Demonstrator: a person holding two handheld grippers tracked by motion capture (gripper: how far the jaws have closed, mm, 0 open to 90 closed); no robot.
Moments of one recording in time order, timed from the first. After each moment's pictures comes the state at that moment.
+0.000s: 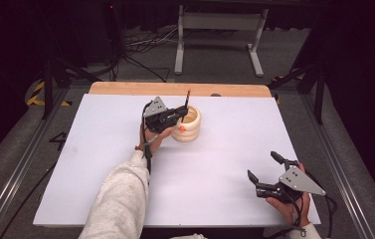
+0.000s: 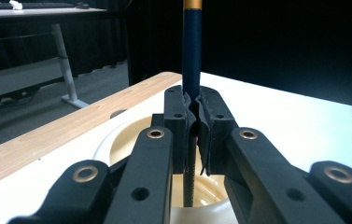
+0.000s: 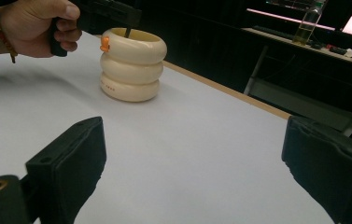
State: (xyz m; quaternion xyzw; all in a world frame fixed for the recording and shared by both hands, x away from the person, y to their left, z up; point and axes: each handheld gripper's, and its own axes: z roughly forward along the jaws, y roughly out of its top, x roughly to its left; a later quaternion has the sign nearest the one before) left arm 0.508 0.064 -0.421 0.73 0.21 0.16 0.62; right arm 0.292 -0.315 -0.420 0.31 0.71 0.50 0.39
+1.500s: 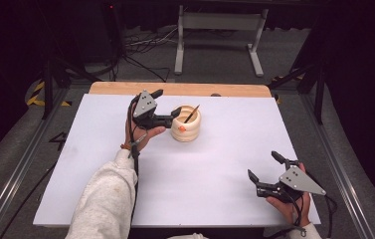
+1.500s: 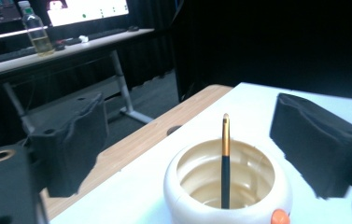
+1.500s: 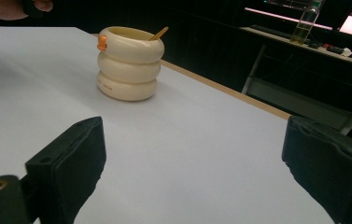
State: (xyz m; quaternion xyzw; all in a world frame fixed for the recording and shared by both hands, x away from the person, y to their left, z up) left arm 0.480 0.090 -0.373 0.73 0.22 0.28 0.59; right arm 0.292 -0.315 -0.420 0.31 0.71 0.49 0.39
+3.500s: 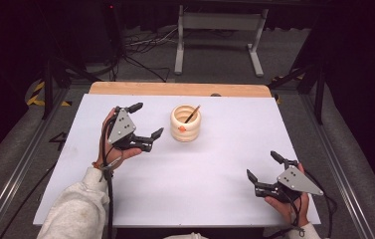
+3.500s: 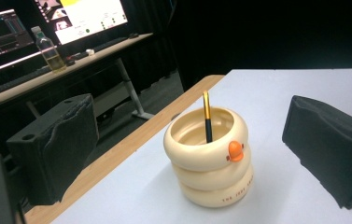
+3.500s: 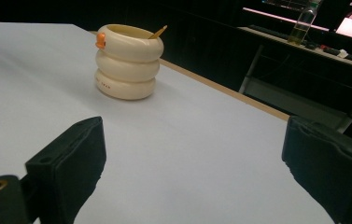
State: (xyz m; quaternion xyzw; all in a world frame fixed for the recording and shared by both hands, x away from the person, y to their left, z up) left arm 0.408 0.140 -0.367 0.74 0.17 0.33 0.56; right arm 0.292 -0.311 -0.421 0.31 0.71 0.49 0.40
